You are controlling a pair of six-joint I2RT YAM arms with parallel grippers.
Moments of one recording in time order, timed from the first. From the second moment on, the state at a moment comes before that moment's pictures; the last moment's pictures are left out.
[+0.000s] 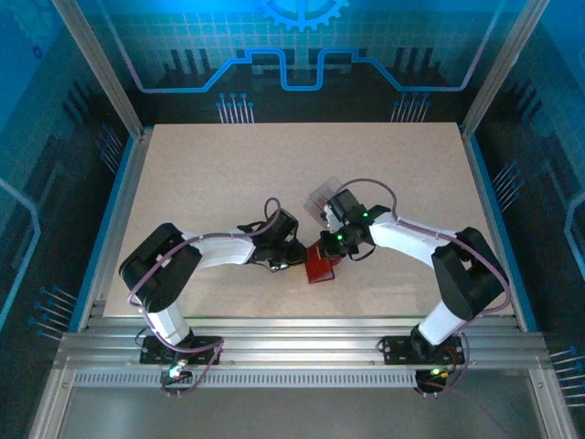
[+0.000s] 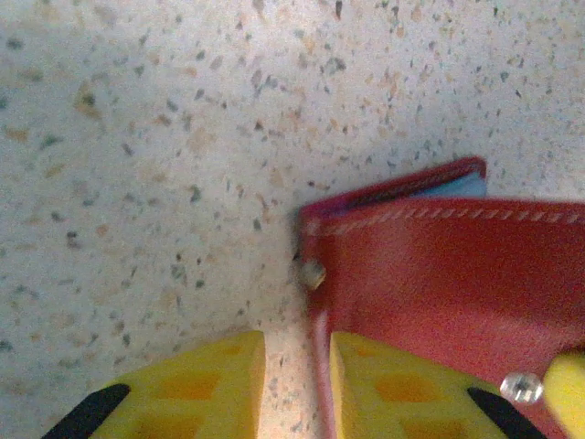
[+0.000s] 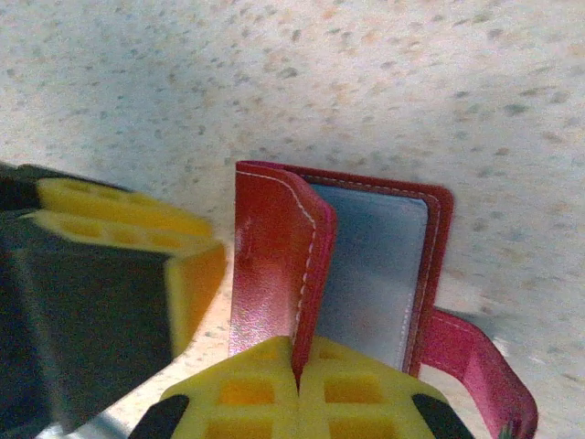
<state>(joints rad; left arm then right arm) -0.70 1.72 0.86 -0.17 0.27 -0.96 0.60 1.60 0.97 -0.58 -0.29 0.47</state>
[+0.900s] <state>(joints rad) -0.61 1.50 0.73 -0.34 0.21 -0.97 0.88 1.79 1.29 -0.79 0.00 0.47</state>
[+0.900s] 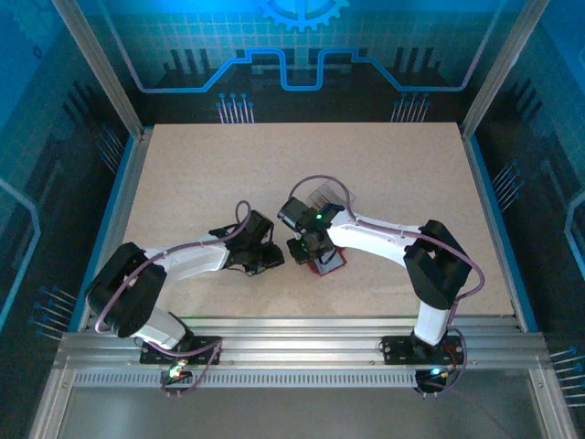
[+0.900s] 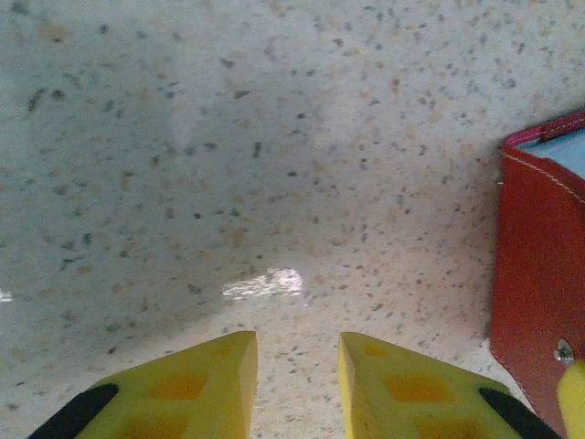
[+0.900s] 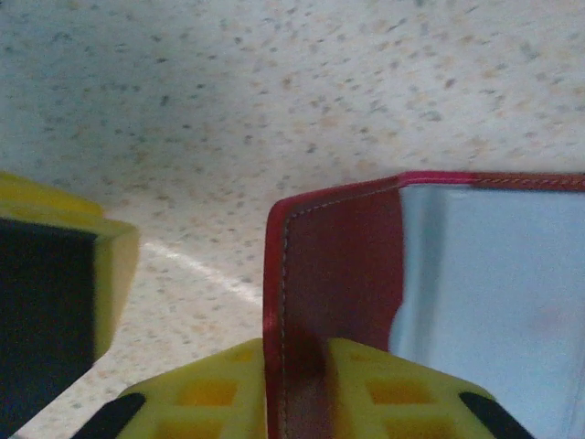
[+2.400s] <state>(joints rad) -0.65 1.64 0.85 -0.18 0.35 -1.07 0.57 1.79 0.91 -0.27 -0.64 0.61</state>
